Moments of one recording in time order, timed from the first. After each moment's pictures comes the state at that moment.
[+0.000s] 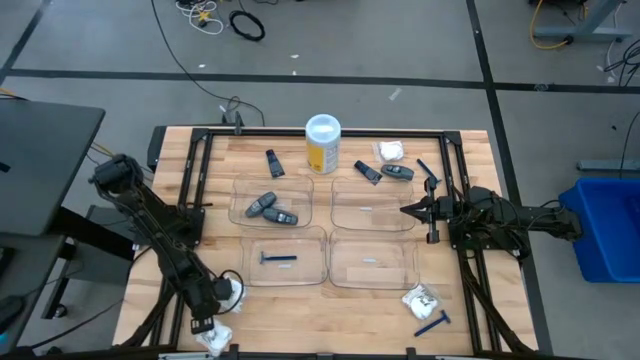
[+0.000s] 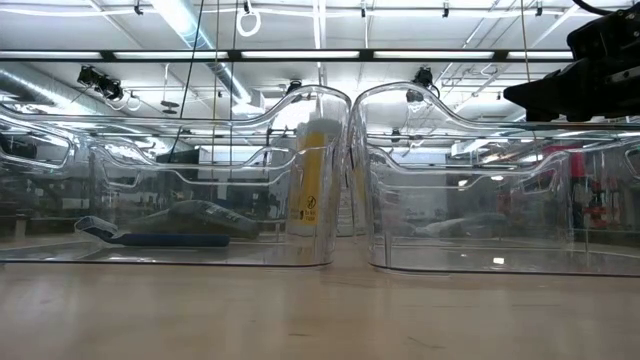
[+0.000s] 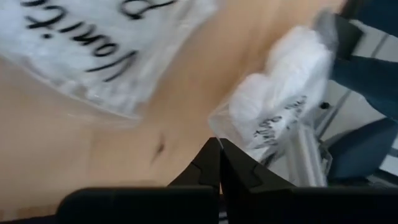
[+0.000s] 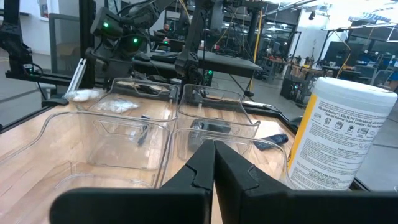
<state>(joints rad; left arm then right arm) -0.96 1.38 0.68 -0.42 0.28 -1.32 -0.06 0.03 0.01 0.02 -0.05 -0.17</state>
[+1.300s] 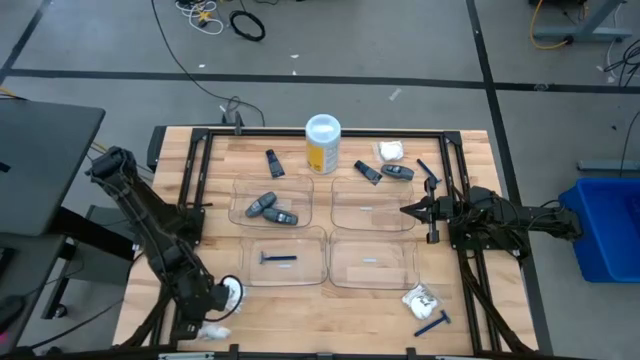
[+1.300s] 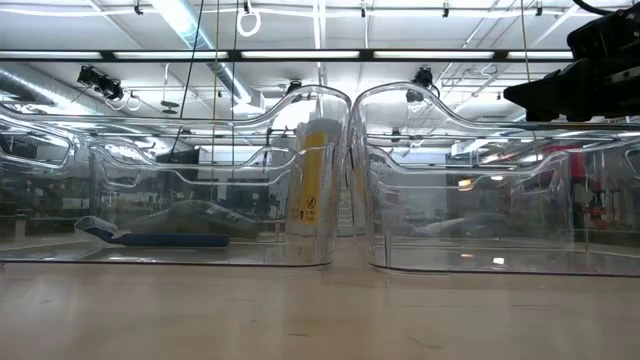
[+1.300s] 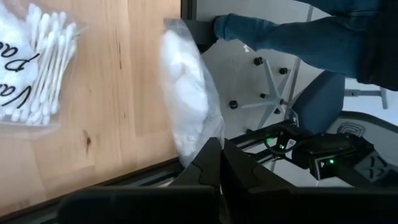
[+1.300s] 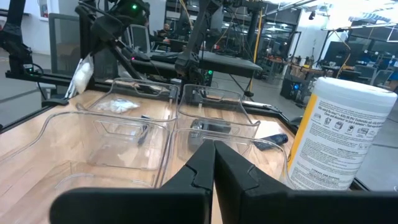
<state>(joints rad) -0.91 1.28 0.94 -0.62 0.38 -1.06 -0.06 0.03 0.01 0.02 -0.05 -0.17</state>
